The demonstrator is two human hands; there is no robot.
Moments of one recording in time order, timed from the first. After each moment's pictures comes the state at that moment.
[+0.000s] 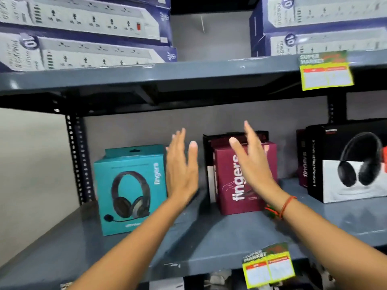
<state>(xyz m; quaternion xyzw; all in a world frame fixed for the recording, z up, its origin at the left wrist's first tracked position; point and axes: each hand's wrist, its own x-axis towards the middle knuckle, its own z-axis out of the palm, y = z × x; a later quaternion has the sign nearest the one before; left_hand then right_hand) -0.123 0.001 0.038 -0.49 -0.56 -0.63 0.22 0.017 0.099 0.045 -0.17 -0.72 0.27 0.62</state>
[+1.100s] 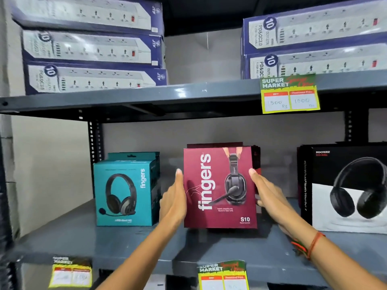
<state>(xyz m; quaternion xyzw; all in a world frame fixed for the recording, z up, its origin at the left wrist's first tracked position) -0.040 0.007 0.014 -0.24 -0.75 -0.61 0.01 0.128 0.159 0.018 -0.21 -0.75 0.47 0.41</state>
